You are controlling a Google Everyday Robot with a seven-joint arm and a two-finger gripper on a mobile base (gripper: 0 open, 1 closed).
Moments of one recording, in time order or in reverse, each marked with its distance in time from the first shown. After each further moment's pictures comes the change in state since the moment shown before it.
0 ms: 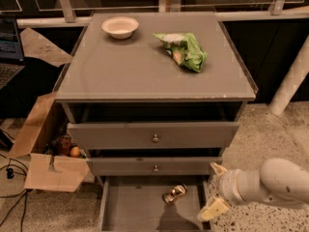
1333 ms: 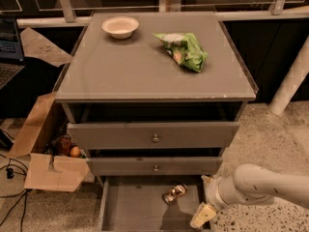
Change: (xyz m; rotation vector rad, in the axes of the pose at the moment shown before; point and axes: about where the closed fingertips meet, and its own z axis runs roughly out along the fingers) arm 0.065 0.003 0.091 -0.077 0.146 0.035
